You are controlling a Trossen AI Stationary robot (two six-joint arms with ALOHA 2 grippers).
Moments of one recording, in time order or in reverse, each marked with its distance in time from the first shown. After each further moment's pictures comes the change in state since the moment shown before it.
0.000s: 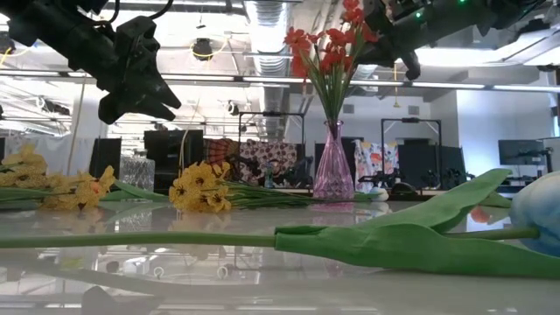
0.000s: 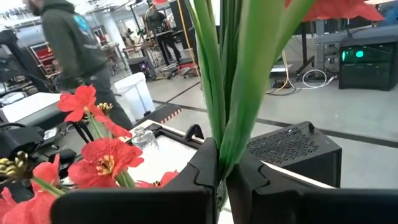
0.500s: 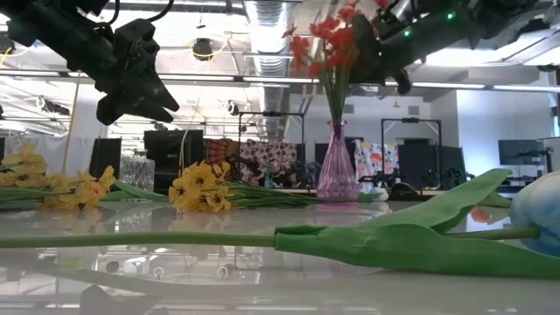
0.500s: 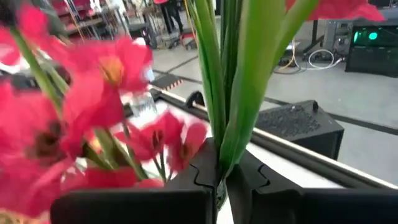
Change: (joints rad) left arm 0.000 0.000 0.000 -0.019 0.002 0.001; right arm 0.008 0.119 0.000 -0.019 -0.054 -0.011
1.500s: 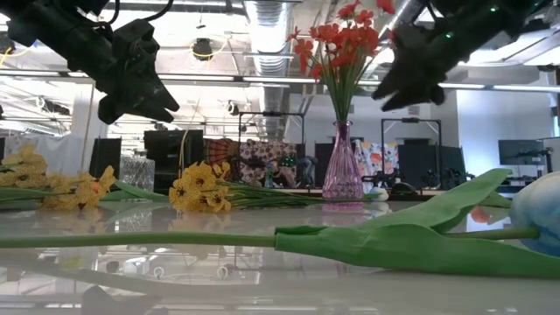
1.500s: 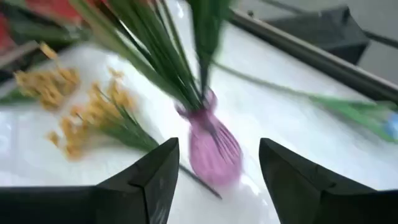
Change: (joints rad) left arm 0.000 0.000 0.000 0.001 -0.003 0.038; right arm -0.032 -0.230 0.000 -0.606 -0.262 0.090
